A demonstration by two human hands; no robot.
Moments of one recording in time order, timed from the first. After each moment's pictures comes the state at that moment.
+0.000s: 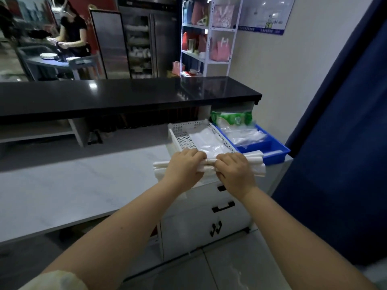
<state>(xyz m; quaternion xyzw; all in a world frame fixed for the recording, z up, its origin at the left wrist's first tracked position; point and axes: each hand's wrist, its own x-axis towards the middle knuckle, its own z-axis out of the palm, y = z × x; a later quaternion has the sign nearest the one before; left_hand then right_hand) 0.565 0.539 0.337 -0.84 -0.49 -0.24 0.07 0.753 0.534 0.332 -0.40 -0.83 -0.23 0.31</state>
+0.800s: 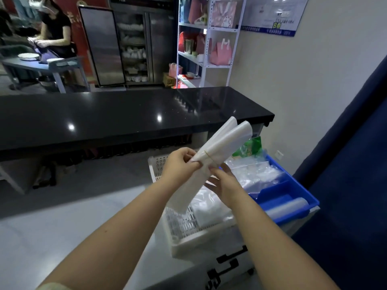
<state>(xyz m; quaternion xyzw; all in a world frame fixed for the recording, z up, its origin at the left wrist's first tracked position) 0.604 0.829 0.341 -0.59 -0.58 -0.44 -0.35 0.763 0.830 0.300 -0.44 -0.36 0.66 0.49</state>
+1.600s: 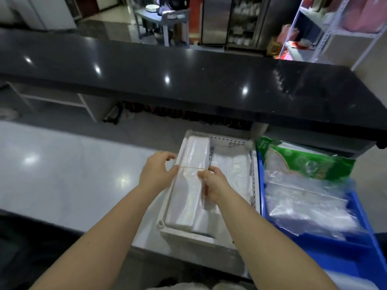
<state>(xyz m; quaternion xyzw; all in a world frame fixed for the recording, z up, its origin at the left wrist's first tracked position) 0.561 0.809 0.240 -0.43 -0.83 -0.33 -0.11 0.706 0.913 0.208 -0.51 -0.38 0.74 0.21</state>
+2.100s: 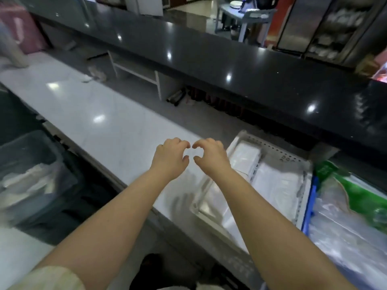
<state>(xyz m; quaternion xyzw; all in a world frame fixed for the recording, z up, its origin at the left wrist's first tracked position) 0.539 0.735 0.257 -0.40 -0.90 -0.17 0.03 0.620 0.862 0.263 -0.20 -0.93 0.28 0.10</state>
